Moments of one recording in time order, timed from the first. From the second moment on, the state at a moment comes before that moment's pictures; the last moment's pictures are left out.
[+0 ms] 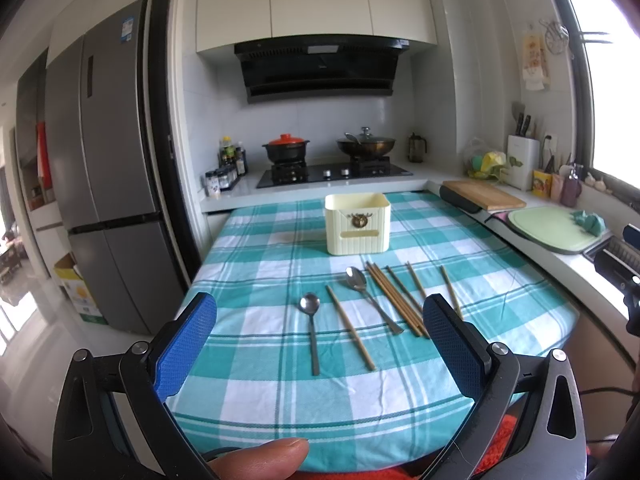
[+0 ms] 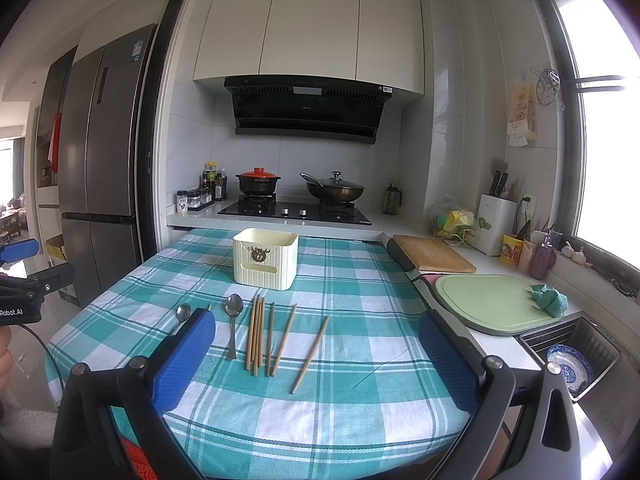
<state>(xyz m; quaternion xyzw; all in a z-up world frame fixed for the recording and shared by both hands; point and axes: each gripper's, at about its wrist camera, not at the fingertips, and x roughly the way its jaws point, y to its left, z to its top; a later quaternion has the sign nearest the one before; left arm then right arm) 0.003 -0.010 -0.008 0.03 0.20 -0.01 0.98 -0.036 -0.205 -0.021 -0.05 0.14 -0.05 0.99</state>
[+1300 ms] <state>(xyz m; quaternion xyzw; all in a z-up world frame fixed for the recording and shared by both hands) 0.002 -0.013 -0.012 0.03 0.20 -0.01 0.98 -0.036 -0.205 -0.020 -0.05 0.14 -0.05 0.99</state>
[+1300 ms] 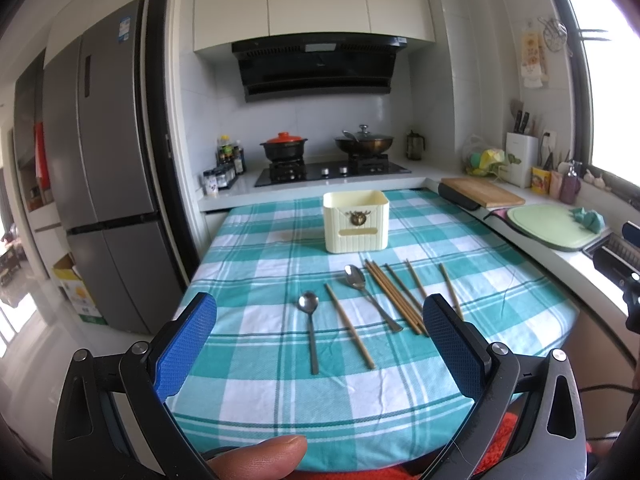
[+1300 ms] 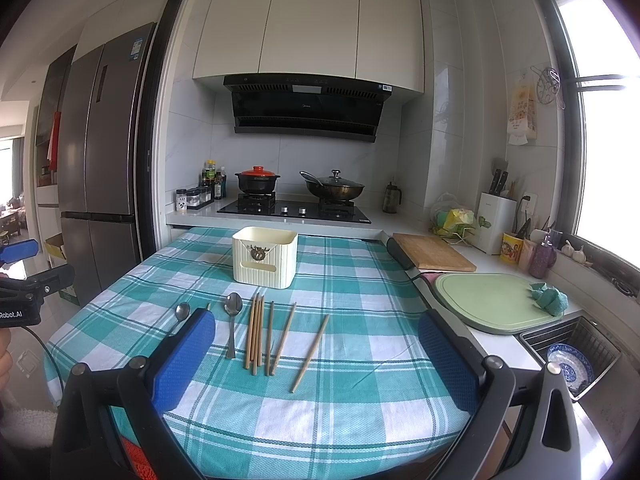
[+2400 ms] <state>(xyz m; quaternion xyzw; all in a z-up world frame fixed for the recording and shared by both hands) 0.012 -0.011 -0.012 0.04 0.21 -0.01 0.98 -0.034 -0.210 -0.023 -0.05 0.15 -0.04 0.99</state>
